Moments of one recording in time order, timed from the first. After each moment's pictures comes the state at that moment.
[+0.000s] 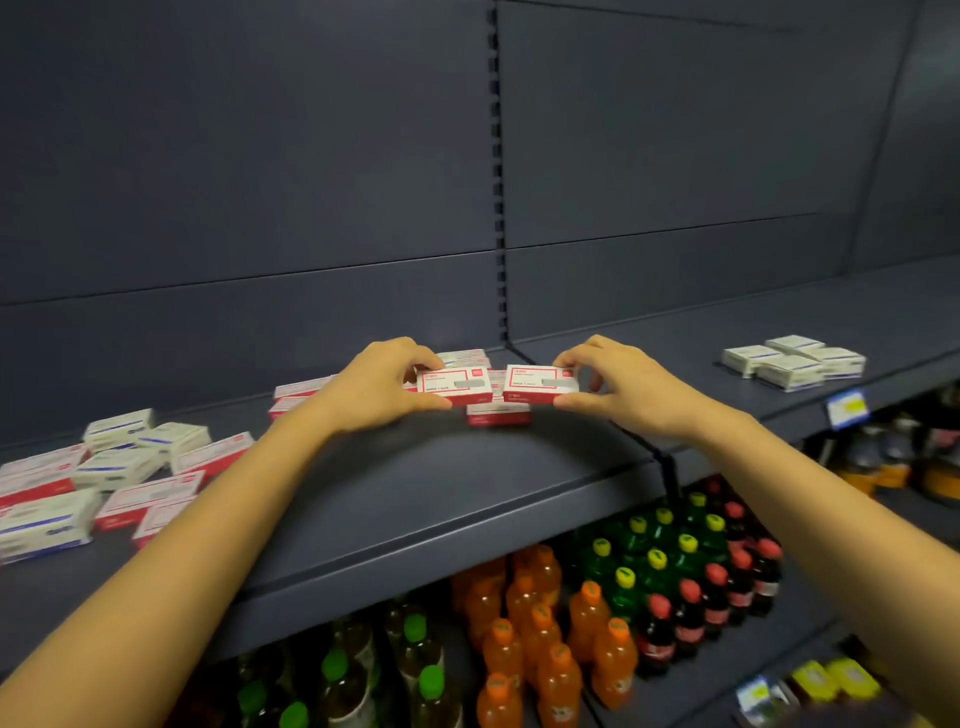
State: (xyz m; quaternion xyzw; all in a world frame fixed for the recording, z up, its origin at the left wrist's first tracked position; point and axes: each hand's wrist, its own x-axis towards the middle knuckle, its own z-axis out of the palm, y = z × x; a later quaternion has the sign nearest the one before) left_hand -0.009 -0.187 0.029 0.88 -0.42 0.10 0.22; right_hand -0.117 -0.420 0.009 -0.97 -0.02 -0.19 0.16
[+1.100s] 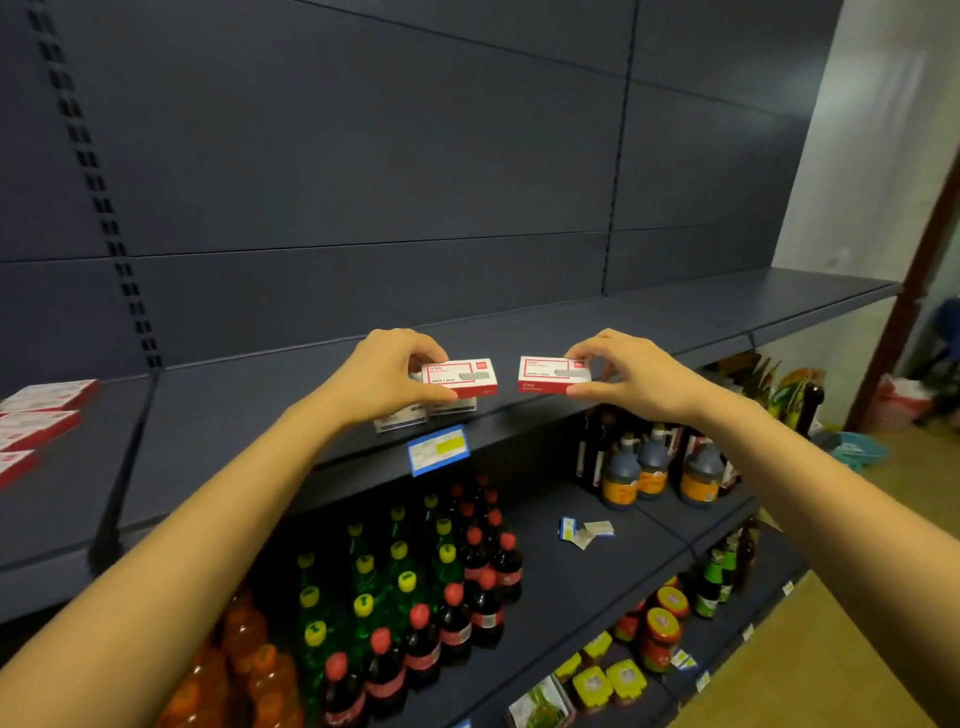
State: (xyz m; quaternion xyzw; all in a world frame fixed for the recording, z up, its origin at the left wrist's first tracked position) left_hand -0.136 -0.612 0.020 0.82 -0.49 0.09 0.28; right_hand -0.283 -0.837 0.015 -0.97 0.07 -0.18 0.13
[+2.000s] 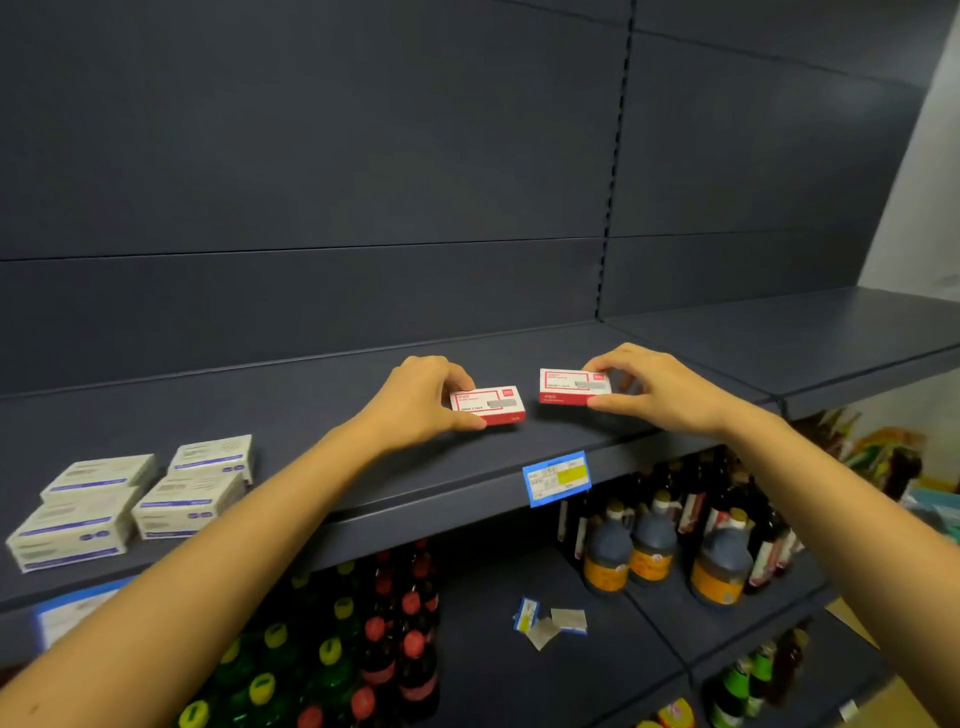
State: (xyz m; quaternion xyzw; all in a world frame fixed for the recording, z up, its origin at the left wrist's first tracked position) left_hand -0.087 -0.882 -0.005 0.87 -0.41 0.09 0.26; right_hand -0.190 -1.127 -0.001 -0.97 0.00 -0.16 0.18
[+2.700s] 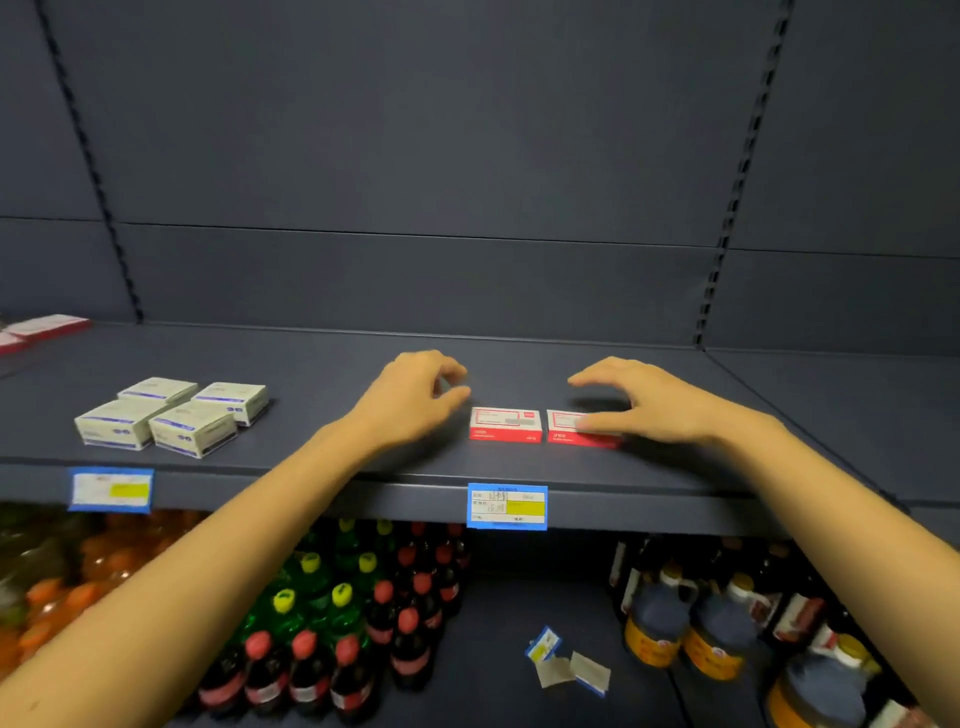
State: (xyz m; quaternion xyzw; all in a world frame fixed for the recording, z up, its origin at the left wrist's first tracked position) left_hand -0.100 -0.921 -0.018 0.93 -0.21 0.19 0.24; right_hand -0.116 -1.184 0.002 -0.97 -0.21 -0.04 0.13
